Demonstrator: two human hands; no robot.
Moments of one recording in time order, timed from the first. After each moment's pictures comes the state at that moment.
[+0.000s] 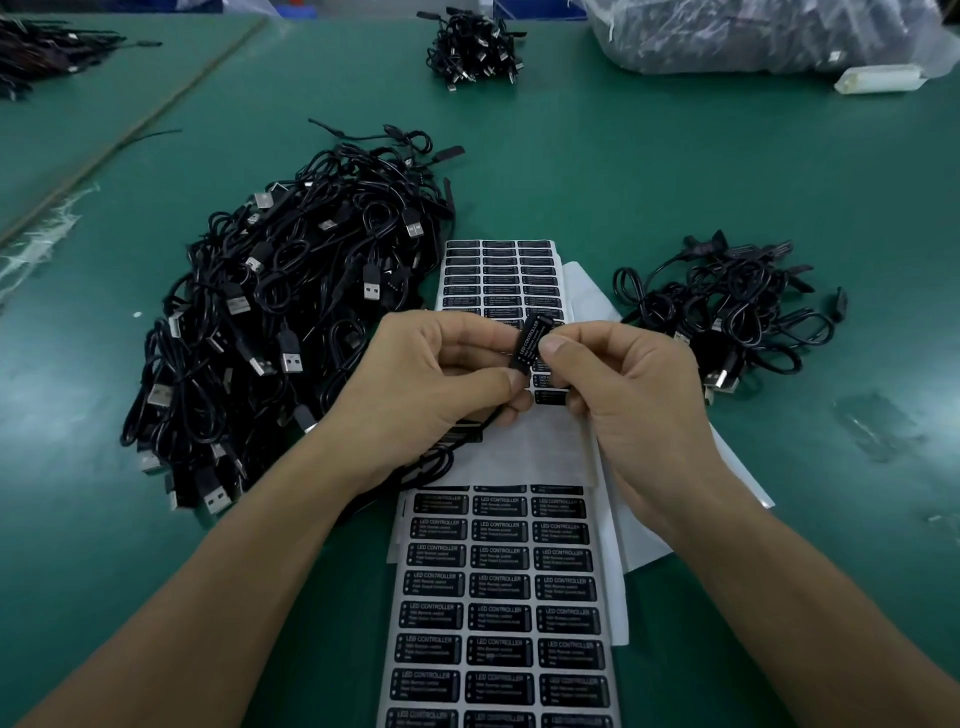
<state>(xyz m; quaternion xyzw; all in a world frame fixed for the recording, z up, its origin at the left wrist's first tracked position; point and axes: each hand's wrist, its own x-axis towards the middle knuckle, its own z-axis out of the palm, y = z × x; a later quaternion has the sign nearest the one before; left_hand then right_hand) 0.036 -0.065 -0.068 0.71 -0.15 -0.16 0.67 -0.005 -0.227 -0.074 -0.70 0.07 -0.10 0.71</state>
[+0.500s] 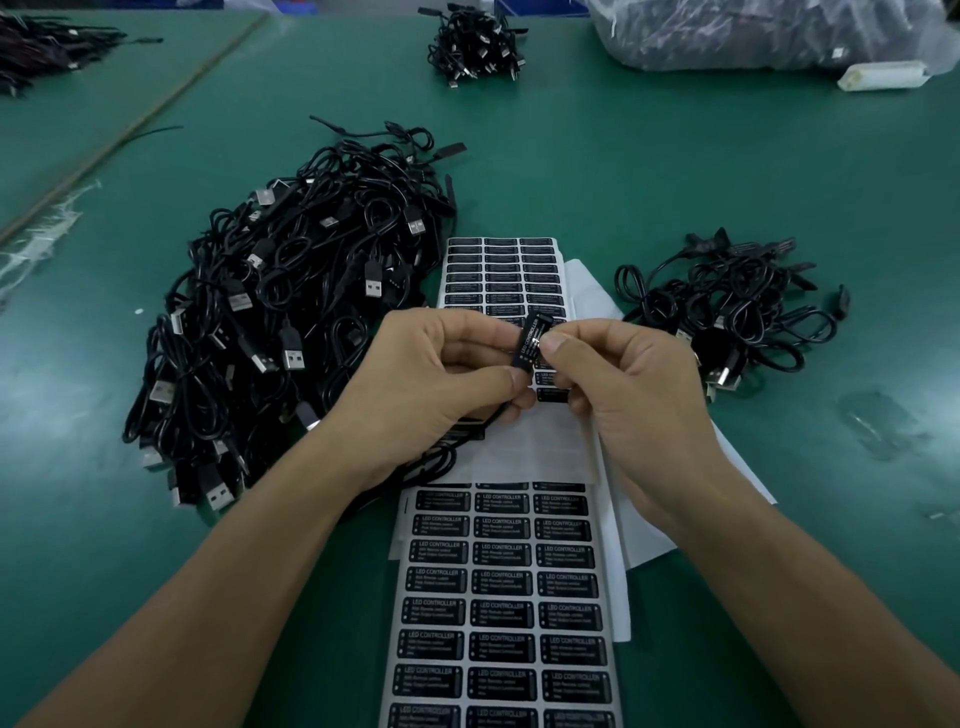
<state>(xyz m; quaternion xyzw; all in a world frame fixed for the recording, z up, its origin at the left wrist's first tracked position) 0.036 -0.067 -0.069 0.71 -0.15 -0.16 0.67 -0.004 -0.228 -0.073 -0.70 0.06 -0.09 0.70</state>
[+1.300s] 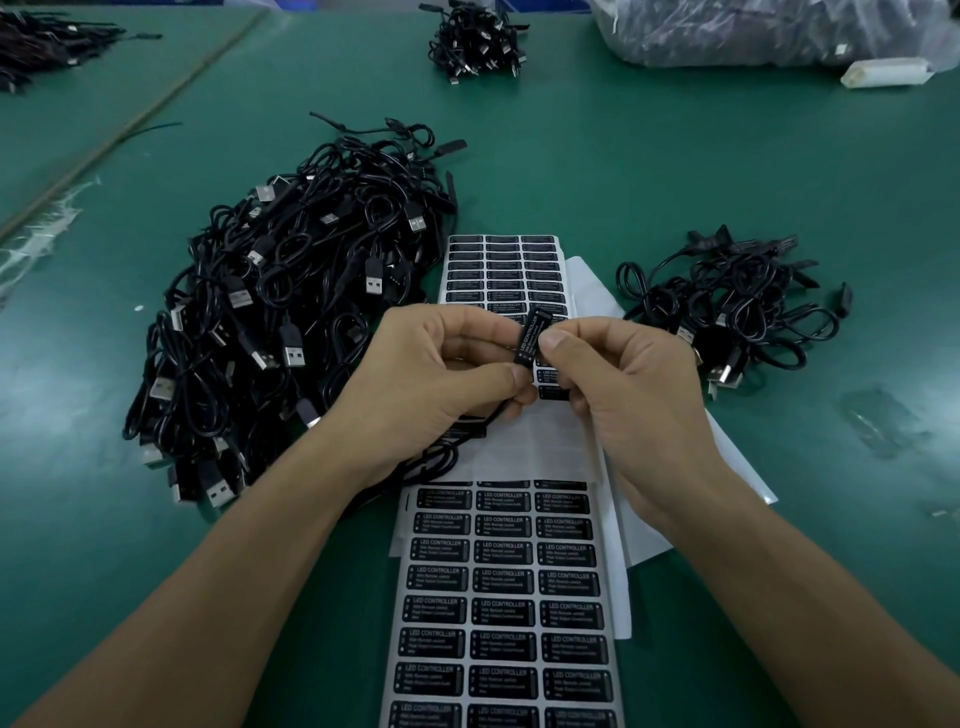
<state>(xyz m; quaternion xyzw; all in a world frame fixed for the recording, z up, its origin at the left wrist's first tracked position) 0.036 -0.066 -0.069 0.70 -0.16 -0.15 0.68 -0.005 -0.226 -0.074 -0.71 0.06 -0.10 0.69</state>
